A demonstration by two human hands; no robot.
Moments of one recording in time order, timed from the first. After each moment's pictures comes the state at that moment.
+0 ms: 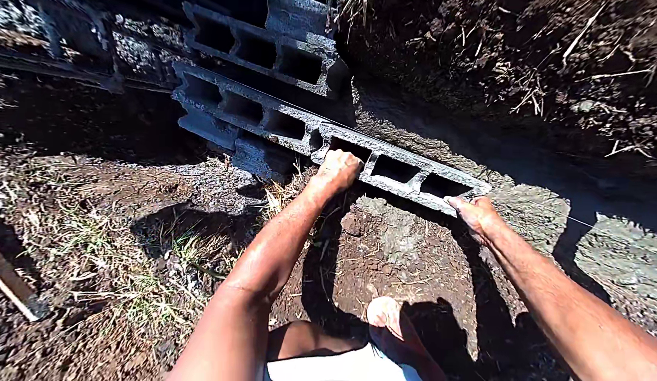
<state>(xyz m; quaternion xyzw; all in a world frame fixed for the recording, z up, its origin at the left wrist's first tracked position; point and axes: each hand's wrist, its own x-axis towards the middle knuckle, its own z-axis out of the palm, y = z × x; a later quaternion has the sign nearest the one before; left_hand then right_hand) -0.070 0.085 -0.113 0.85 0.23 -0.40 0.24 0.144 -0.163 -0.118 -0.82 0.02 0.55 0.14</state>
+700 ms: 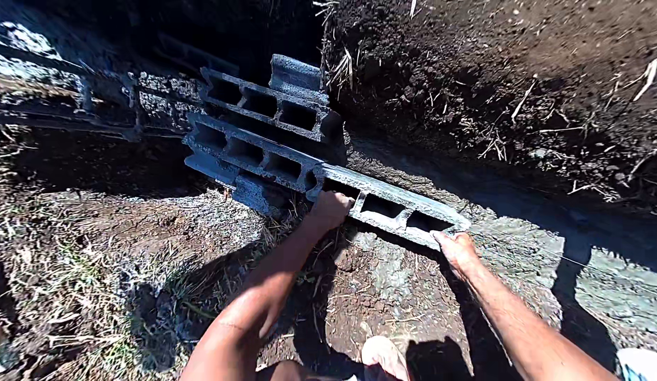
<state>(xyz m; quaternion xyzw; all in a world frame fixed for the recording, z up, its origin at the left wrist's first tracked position) -0.078 0.081 -0.118 0.83 0.28 -0.38 0.29 0.134 -0.162 -0.118 -0.84 0.06 0.52 0.13</state>
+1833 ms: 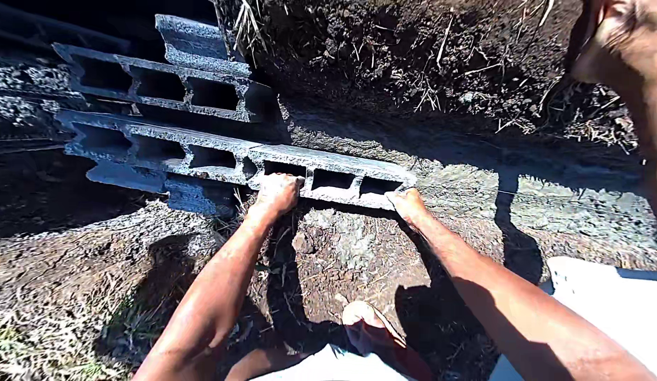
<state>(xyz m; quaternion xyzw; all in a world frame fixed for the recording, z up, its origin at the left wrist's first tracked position) -0.068 0.081 -0.116 0.84 0.25 -0.43 0.22 0.140 -0.163 -0.122 -0.82 0.02 0.56 0.09</state>
